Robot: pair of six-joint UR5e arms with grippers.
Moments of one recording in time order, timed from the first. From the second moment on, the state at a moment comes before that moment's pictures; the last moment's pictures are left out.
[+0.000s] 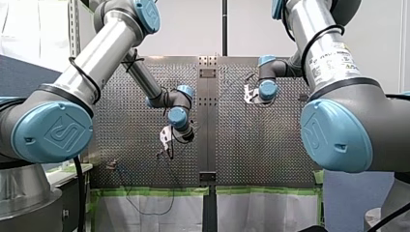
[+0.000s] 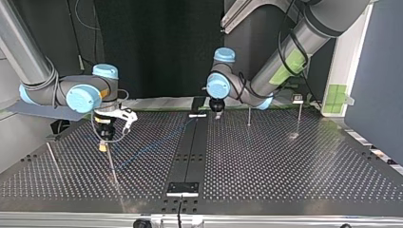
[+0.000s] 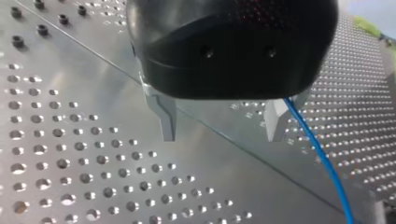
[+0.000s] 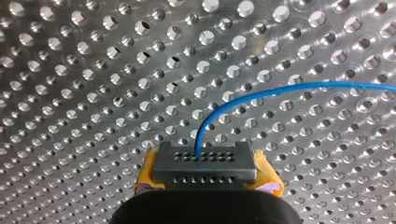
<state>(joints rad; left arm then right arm) -0.43 -2.21 -1.57 -2.88 -1.85 -2.09 1.93 -1.00 1.31 -0.24 1.77 1.46</state>
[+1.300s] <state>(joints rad) -0.40 -2.23 -1.57 -3.03 -2.00 -1.98 1.94 -0.96 1.35 -0.25 1.79 1.45</state>
